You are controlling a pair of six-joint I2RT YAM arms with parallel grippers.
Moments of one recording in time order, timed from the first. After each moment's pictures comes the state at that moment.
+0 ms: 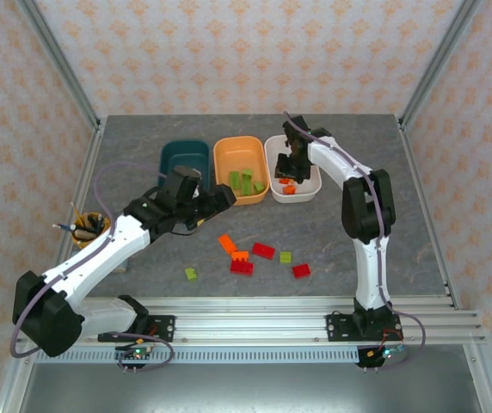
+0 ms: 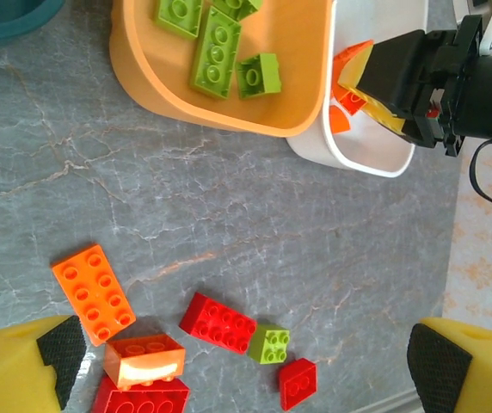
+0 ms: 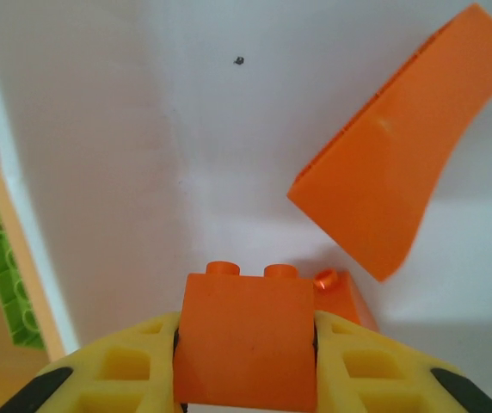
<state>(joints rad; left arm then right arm) -0.53 1.23 0.99 -0.56 0.13 -1.00 0.35 2.18 1.84 -0.93 -0.16 0.45</state>
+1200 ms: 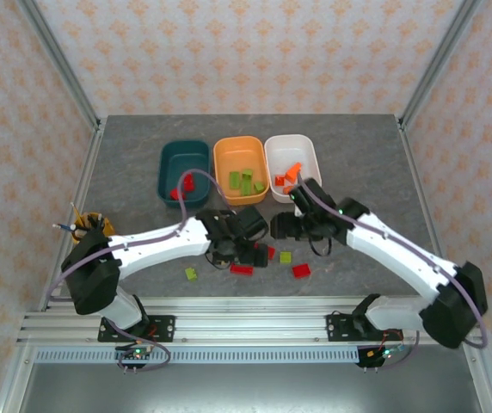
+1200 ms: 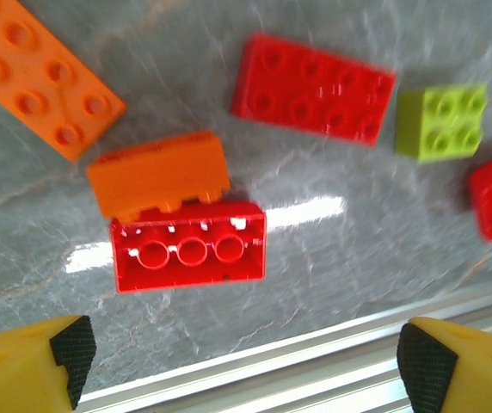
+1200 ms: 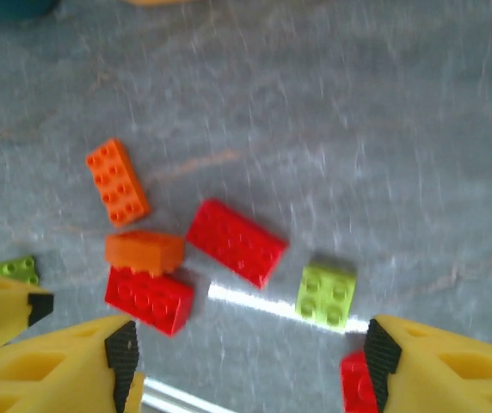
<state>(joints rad) -0.97 1.58 1.13 -0.87 0.03 -0.89 0.71 1.18 0.96 -0.82 -0.09 0.67</state>
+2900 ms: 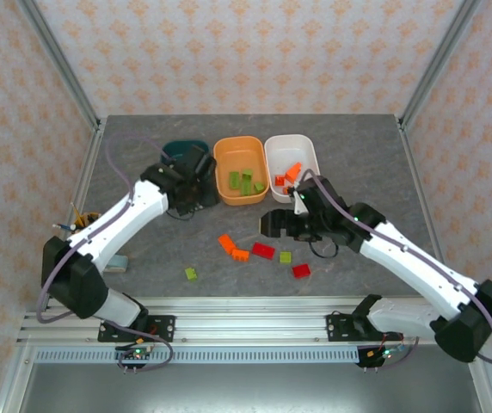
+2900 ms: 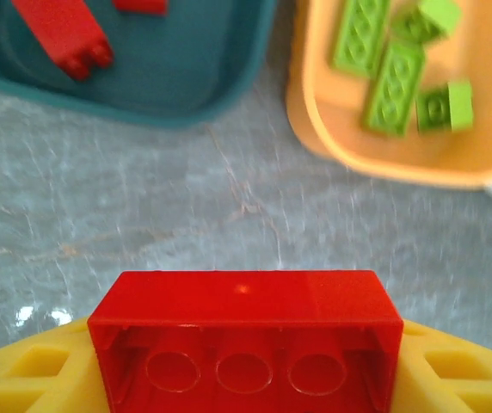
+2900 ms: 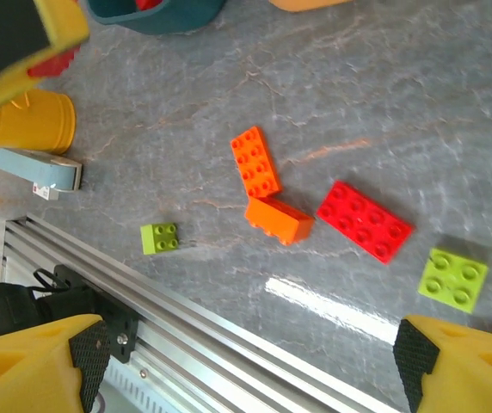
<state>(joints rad) -0.45 1.50 1.34 -0.99 -0.09 -0.84 0.73 1.15 1.05 -0.76 -0.26 0.71</state>
